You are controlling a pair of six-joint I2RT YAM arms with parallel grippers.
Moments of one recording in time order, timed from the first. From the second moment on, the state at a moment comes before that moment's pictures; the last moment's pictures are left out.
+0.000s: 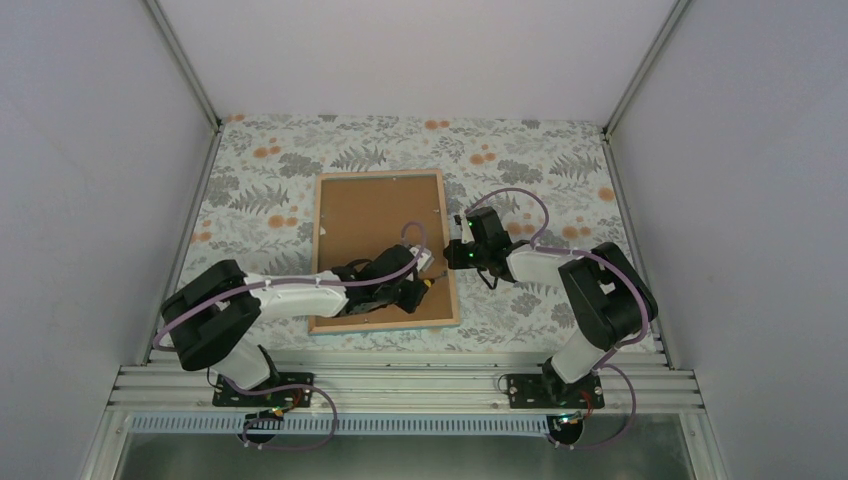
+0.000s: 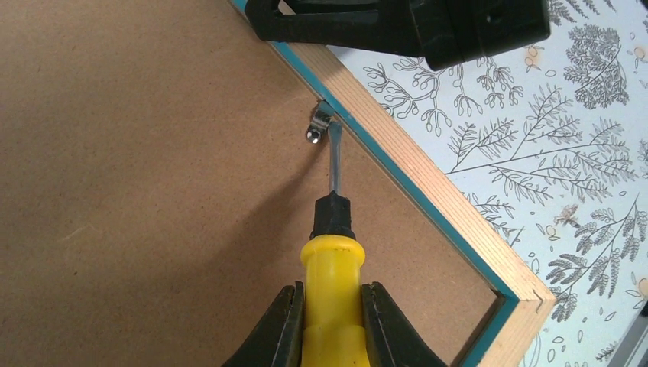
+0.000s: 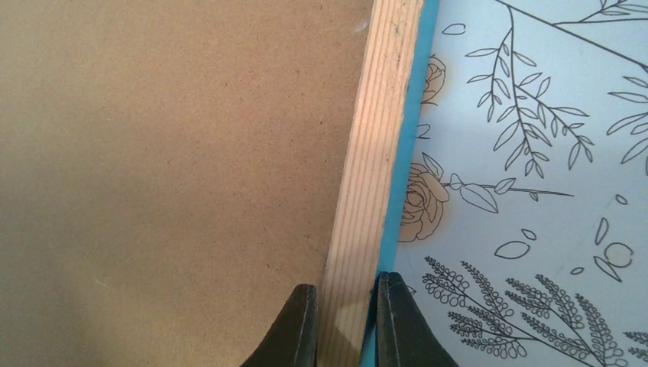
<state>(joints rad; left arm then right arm) -0.98 1.55 0.75 -0.02 0.00 -0.40 0.52 1.64 0.71 0.05 -0.21 0.42</state>
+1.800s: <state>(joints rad) -1.03 1.56 0.75 0.00 -0.05 -0.33 0.54 1.62 0.69 0.00 -0.20 0.43</state>
